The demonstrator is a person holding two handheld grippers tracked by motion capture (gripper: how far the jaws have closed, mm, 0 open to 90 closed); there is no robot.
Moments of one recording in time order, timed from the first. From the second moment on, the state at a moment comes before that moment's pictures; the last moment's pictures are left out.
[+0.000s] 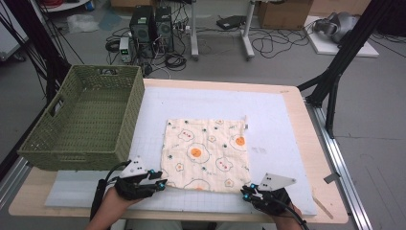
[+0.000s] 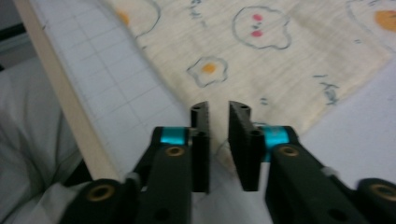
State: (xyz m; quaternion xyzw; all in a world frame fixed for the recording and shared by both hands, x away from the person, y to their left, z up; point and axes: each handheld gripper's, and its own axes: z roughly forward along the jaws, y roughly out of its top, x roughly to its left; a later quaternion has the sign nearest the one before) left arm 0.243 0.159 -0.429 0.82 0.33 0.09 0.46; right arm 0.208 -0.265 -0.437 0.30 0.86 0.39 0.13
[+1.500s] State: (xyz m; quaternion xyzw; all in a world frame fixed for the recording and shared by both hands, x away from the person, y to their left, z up) left arm 0.382 0.113 -0.450 0.78 0.43 0.18 0.41; right arm 0.287 -0.284 -0.434 0.42 0.79 0.38 0.23
